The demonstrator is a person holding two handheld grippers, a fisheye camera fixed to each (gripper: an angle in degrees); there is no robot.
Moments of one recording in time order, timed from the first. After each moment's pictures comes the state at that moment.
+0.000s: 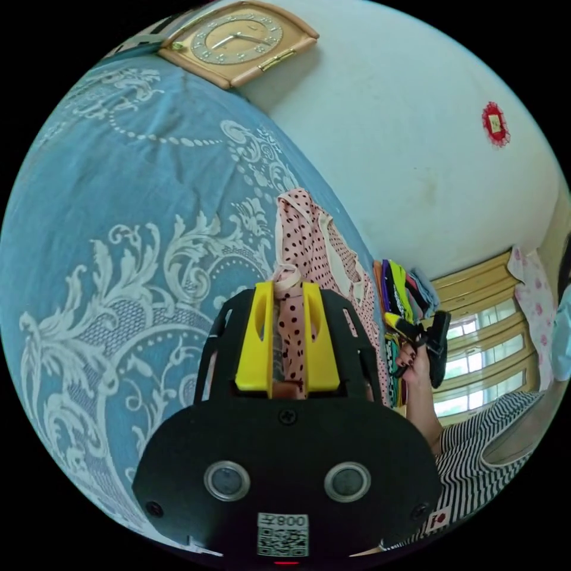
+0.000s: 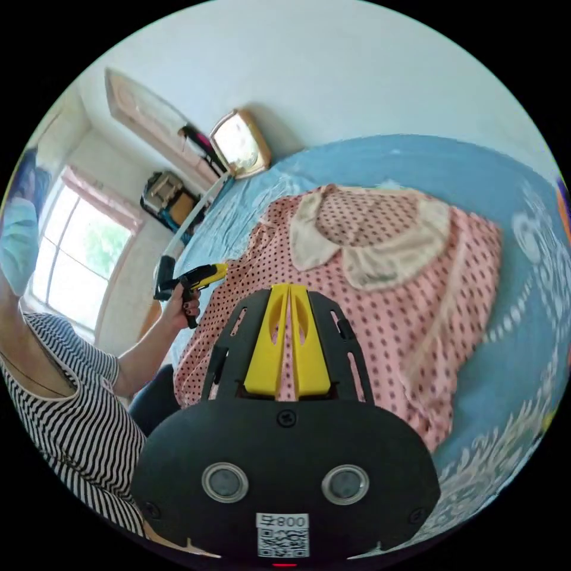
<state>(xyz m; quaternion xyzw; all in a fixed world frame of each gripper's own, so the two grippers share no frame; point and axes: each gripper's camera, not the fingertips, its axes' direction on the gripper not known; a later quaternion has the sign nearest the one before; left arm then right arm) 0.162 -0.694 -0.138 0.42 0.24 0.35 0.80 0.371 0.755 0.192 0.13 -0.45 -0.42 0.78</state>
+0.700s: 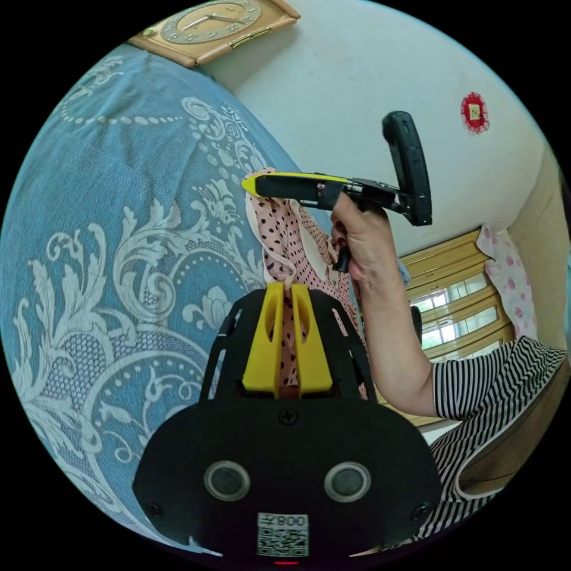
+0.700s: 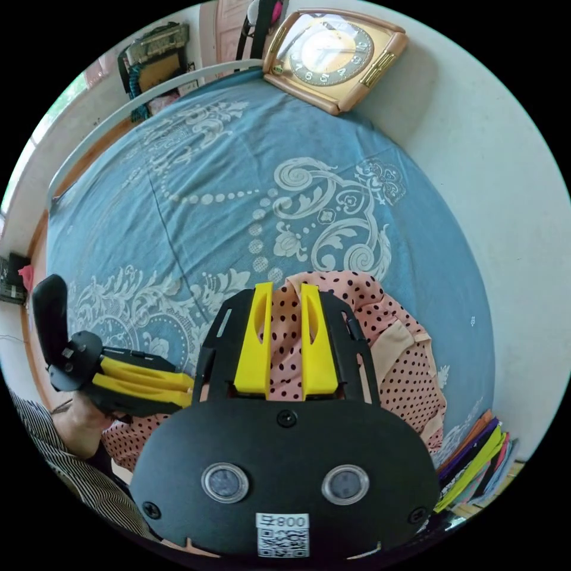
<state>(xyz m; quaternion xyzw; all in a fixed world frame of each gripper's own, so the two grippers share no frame) 0.202 -0.602 -0.237 0.36 0.27 0.42 0.78 -0.119 0.868 0.065 0.17 -0.10 -0.59 0.78</state>
